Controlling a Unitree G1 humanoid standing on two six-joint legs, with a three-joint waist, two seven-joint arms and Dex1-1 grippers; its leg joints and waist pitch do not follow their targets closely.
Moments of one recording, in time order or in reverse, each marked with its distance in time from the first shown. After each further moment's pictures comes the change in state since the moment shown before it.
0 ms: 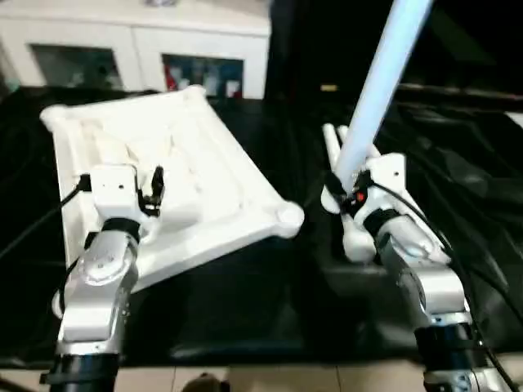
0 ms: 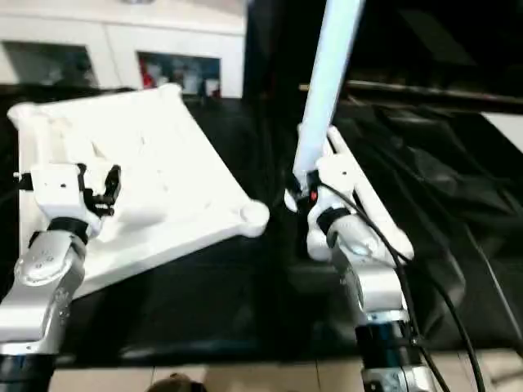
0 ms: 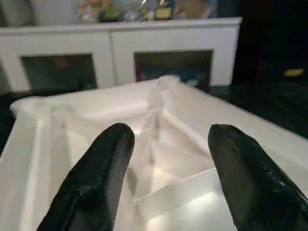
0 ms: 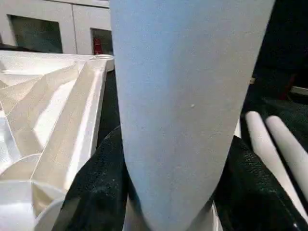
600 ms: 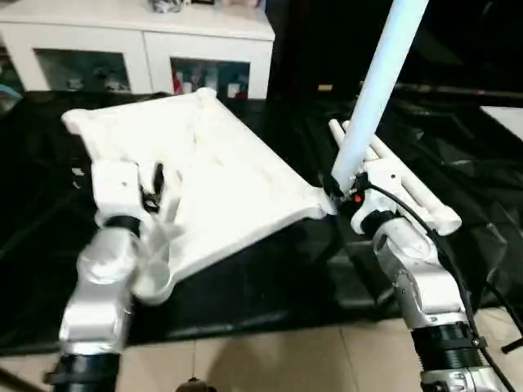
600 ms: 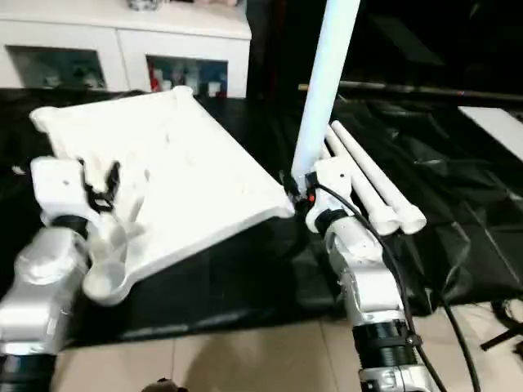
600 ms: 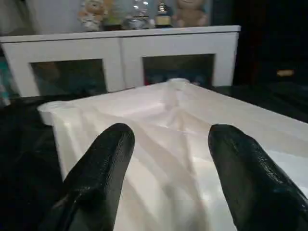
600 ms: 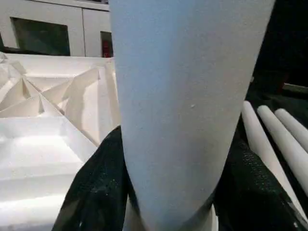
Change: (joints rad) left arm 0.001 -0.028 -0.029 -0.012 0.039 0.029 0.027; right arm -0.002 0.013 -0.013 0.037 -0.001 -0.020 -0.005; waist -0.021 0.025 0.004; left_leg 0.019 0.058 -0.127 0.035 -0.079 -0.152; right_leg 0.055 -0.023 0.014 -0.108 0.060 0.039
